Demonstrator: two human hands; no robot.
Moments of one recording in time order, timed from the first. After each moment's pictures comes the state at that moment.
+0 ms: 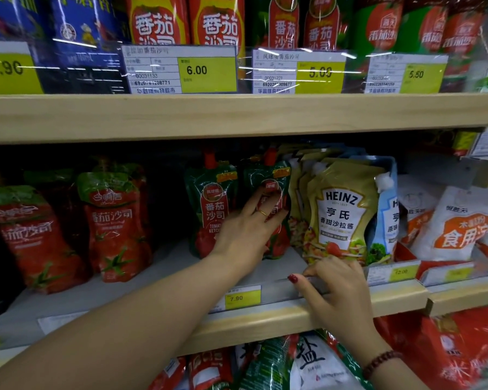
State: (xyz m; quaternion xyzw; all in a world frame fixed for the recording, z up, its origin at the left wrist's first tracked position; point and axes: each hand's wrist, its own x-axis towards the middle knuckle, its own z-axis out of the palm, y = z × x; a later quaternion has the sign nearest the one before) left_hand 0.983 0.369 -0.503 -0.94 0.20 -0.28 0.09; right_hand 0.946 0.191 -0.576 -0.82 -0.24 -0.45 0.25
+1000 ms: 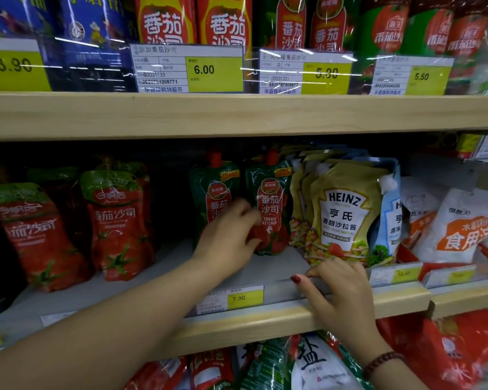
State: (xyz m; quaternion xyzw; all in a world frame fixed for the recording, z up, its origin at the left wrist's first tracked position) left_hand 0.969 0.396 -0.505 -0.92 0.19 -0.31 -0.16; right_hand 0.946 0.190 -0.576 -0.82 -0.24 -0.45 0.24
